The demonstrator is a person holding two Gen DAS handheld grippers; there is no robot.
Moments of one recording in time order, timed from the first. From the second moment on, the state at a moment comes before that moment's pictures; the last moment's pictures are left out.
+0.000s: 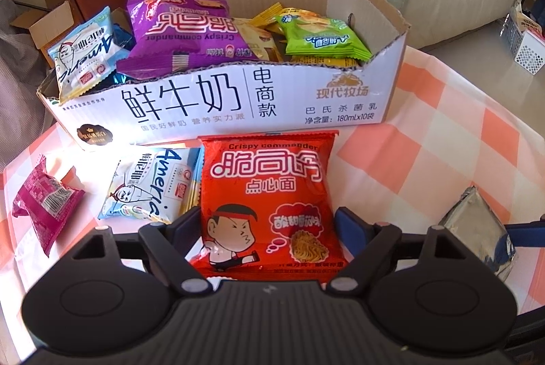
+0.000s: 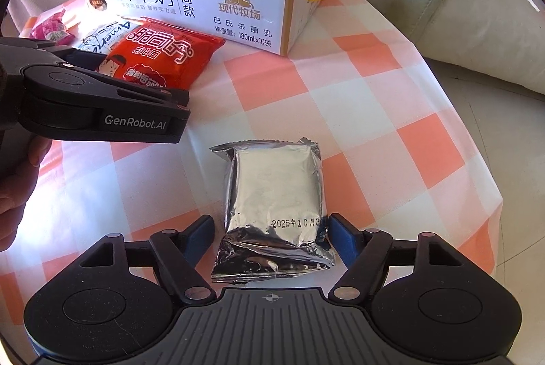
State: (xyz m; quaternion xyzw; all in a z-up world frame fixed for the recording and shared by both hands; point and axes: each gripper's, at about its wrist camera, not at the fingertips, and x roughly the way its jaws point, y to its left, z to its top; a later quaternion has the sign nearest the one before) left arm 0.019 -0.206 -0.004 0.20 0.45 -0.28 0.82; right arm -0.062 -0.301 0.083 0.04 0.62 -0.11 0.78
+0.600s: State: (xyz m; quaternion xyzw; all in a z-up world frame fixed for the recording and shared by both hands) left arm 0.007 -0.194 0.011 0.20 0.43 -0.31 0.83; right arm -0.058 -0.304 0.100 0.04 0.58 -0.12 0.80
